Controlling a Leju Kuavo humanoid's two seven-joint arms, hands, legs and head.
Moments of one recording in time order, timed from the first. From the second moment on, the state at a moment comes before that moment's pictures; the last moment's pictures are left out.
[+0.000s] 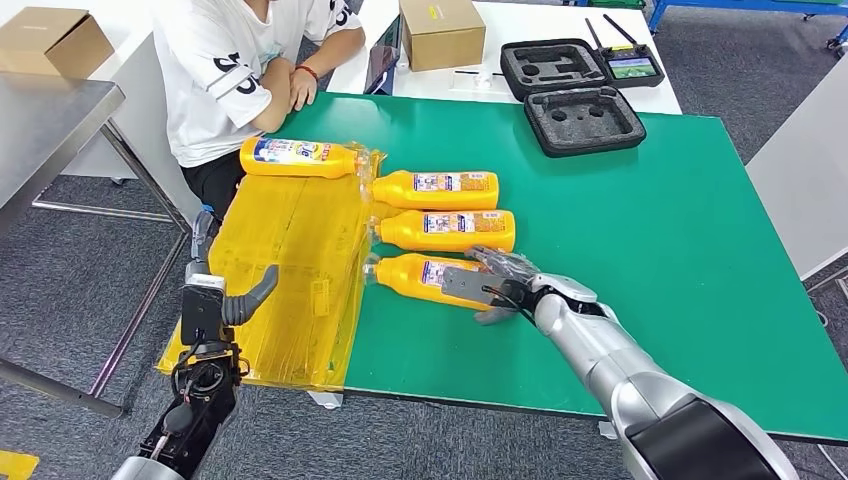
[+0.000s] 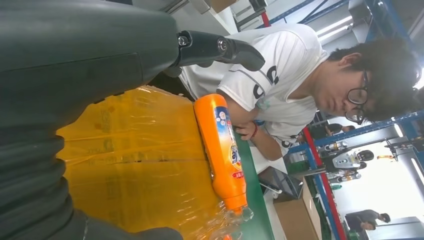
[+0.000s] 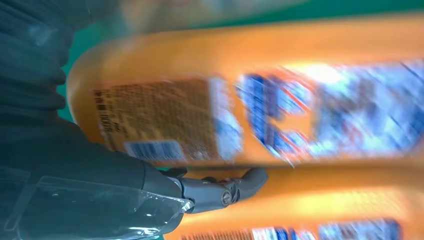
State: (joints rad) left arm -0.26 0.06 -0.18 -1.13 -0.07 0.45 -0.68; right arm -0.82 0.03 0.65 -0.40 0.80 0.08 -0.23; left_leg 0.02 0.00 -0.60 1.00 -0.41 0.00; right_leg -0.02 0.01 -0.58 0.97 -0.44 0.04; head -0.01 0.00
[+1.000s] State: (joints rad) left arm -0.29 0.05 -0.19 -1.10 -0.04 0.43 -0.68; right arm -0.76 0.00 0.67 -0.42 0.66 0.04 -0.43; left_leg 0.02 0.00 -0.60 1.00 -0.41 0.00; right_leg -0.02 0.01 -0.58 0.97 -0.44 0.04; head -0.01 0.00
